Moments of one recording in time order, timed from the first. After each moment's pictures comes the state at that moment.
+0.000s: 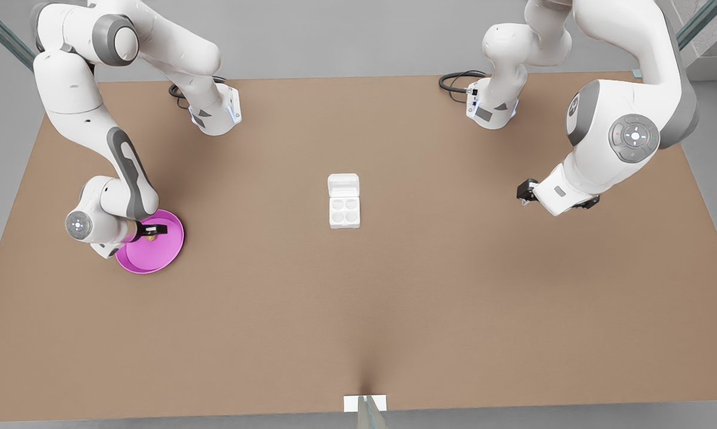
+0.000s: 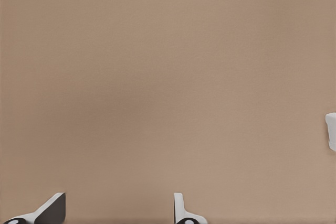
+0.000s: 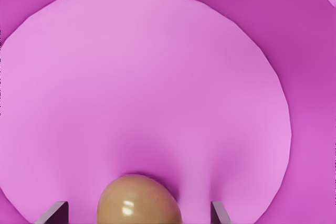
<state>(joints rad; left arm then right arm) -0.16 0.13 -0.05 -1.55 0.06 1.55 0.01 -0.31 0.45 0.00 -2.19 -0.10 2.36 -0.29</state>
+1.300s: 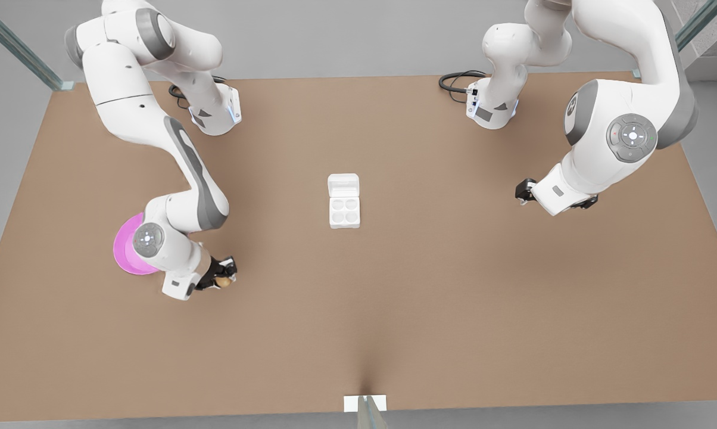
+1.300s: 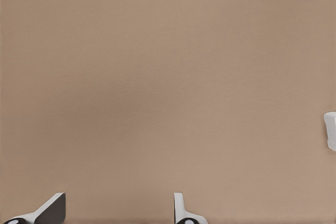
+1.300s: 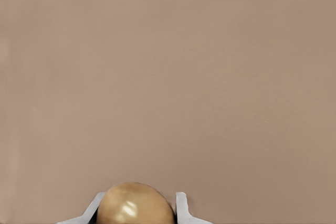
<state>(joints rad) -0.17 0.13 -0.05 -1.55 0.06 1.55 0.01 0.04 0.50 0.22 -1.75 0.06 2.32 -0.27</state>
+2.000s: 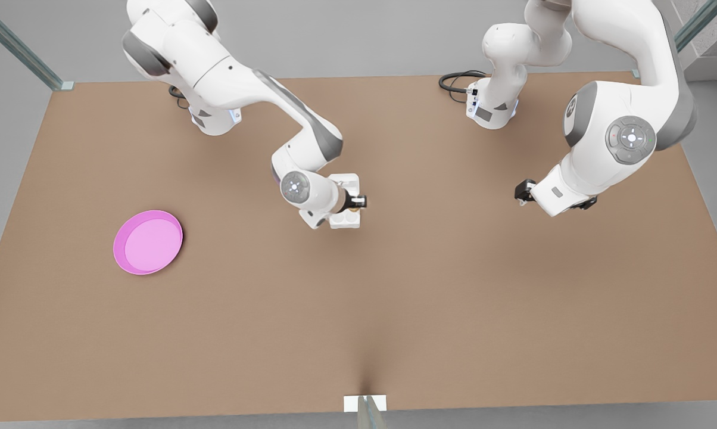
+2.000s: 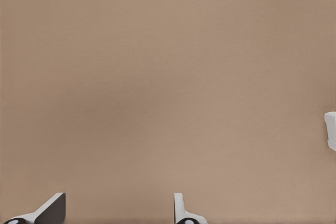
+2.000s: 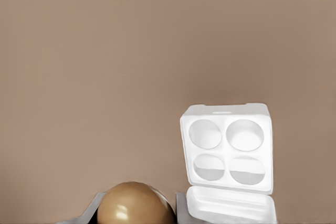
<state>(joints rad) -0.17 0.14 -0.05 -1.55 0.06 1.55 0.01 0.43 0.49 0.35 -1.76 0.40 2.24 0.62</state>
